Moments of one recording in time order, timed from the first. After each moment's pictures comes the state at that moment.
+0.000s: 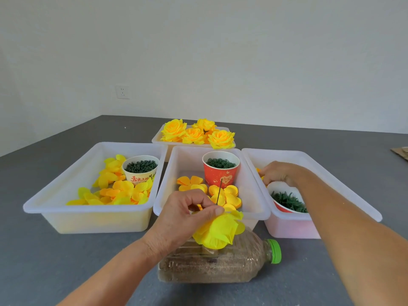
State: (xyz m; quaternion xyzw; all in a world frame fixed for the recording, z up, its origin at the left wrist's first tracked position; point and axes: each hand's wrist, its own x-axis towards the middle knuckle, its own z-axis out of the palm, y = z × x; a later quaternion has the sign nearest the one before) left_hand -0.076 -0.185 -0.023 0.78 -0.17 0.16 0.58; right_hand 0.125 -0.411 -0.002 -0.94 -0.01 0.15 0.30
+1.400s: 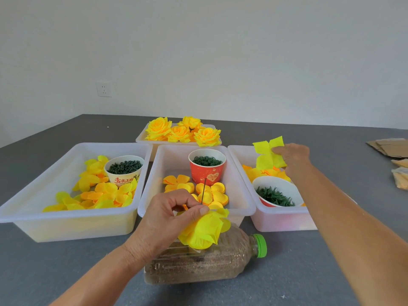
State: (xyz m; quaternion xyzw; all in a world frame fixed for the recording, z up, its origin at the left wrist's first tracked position) left_hand -0.077 -0.184 -0.026 0.78 -0.18 0.18 0.57; right_hand 0.117 -0.450 0.017 -0.72 0.16 -0.15 0.66
